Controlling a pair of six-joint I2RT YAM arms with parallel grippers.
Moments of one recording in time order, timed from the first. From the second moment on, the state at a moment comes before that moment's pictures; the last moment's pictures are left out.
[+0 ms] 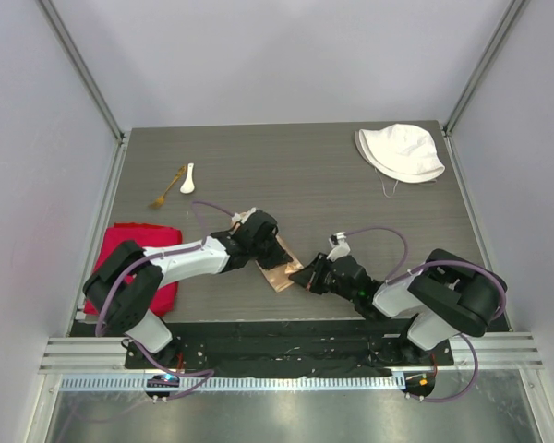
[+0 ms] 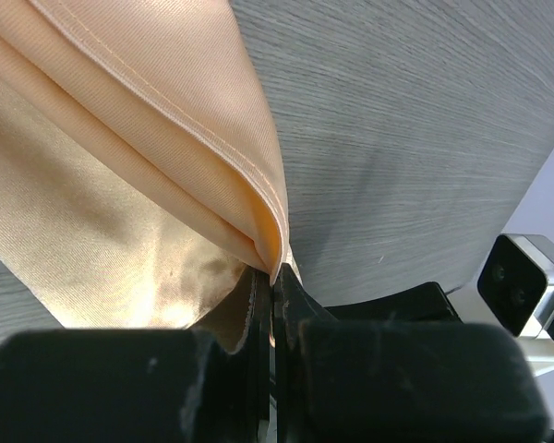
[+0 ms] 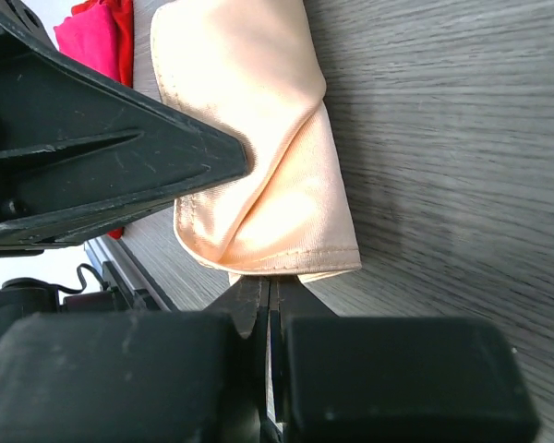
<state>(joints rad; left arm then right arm) -0.81 1.58 0.84 -0.12 0.01 -1.29 0.88 1.52 0.20 0.91 0.01 1.07</state>
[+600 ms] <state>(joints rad) -0.80 1.58 0.84 -0.11 0.05 -1.28 0.88 1.63 0.24 0.97 0.06 1.04</state>
